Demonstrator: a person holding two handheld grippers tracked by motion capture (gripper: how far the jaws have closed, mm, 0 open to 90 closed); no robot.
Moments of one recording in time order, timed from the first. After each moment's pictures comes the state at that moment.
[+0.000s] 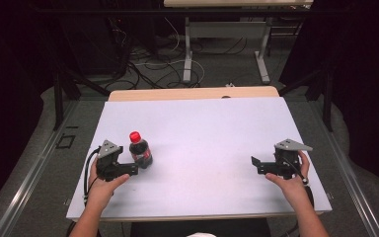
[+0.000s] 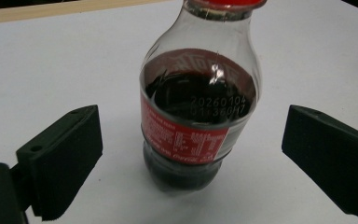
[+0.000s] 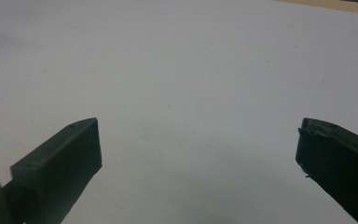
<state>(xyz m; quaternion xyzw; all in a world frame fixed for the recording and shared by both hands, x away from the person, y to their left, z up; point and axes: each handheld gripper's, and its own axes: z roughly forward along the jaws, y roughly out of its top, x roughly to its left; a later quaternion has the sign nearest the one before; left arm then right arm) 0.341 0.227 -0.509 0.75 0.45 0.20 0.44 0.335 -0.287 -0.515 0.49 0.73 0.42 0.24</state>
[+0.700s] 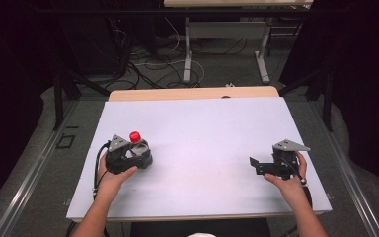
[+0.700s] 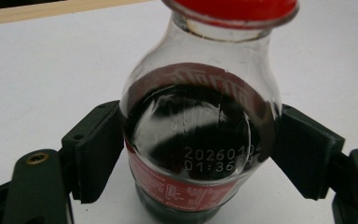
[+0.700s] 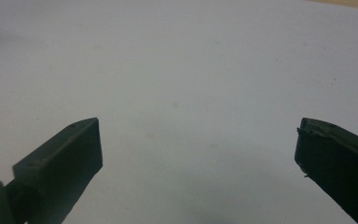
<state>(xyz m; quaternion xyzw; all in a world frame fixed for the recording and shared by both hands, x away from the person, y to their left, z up) 0.360 0.211 -0.518 0.75 0.45 0.20 0.43 0.335 -0.284 -0.518 0.49 0.73 0.42 0.24</state>
